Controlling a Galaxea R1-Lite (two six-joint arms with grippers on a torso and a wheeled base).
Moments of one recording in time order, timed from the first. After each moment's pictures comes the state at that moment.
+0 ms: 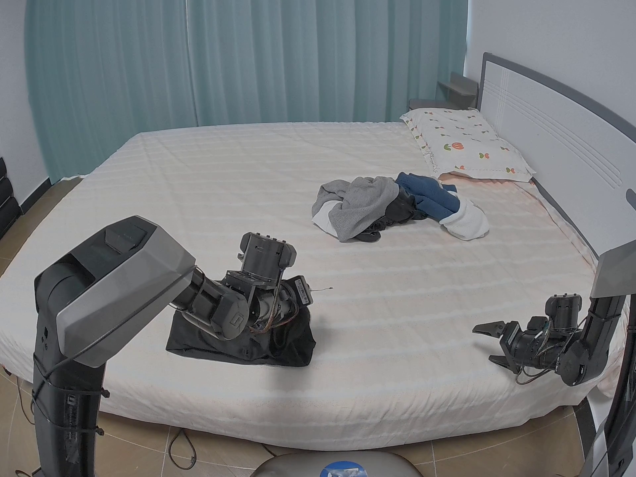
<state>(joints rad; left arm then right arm) -0.50 2.37 -1.32 -0.41 0.10 -0.67 -0.06 2.28 -0.39 -1.25 0.46 0.81</state>
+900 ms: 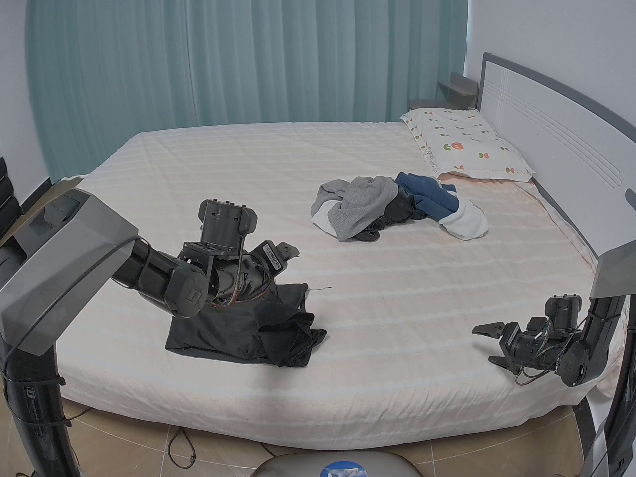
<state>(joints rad) -0.42 2.19 -1.22 -0.42 0.03 -0.83 -0.06 2.28 -0.38 -1.25 0.46 0.81</state>
